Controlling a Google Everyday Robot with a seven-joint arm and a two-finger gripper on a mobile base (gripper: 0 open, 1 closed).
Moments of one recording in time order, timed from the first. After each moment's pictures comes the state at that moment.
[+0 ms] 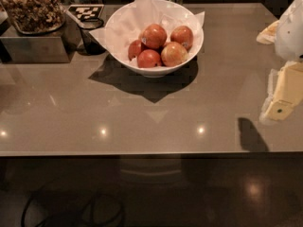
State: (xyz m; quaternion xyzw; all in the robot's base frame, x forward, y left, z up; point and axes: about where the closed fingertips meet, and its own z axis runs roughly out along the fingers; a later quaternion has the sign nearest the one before) arm 0.438 -0.217 0.976 -0.60 0.78 -0.03 0.16
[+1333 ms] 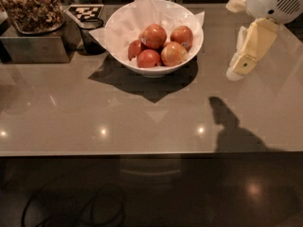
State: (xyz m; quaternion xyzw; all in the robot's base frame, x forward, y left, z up) arm 0.514 -0.165 1.012 -0.63 0.74 0.03 0.25
